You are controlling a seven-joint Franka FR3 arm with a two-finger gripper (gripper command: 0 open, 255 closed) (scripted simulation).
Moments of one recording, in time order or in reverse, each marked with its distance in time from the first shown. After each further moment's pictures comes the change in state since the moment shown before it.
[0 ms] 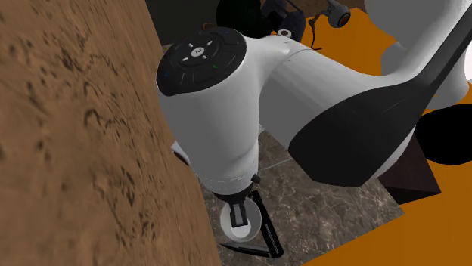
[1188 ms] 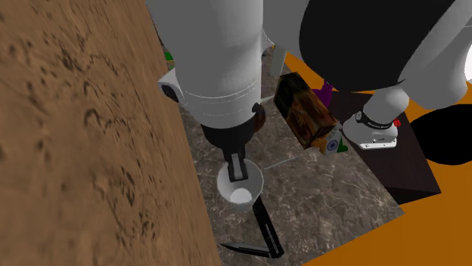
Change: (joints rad) arm -0.064 -0.087 -0.010 0.086 0.034 -0.174 -0.072
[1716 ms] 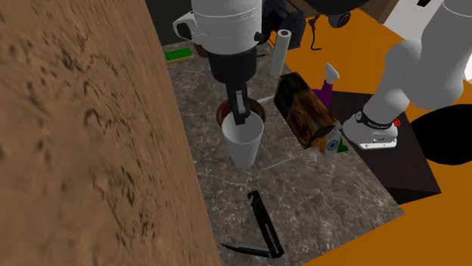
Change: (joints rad) arm -0.142 -0.175 -0.053 -0.177 0.066 -0.003 -0.184
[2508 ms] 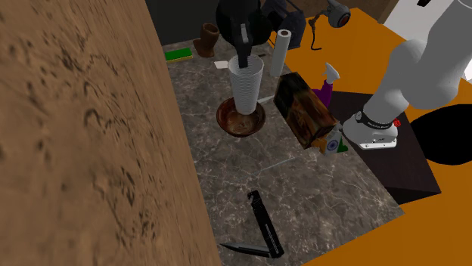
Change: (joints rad) arm -0.163 -0.133 -0.125 -0.092 0.030 -0.060 -0.283
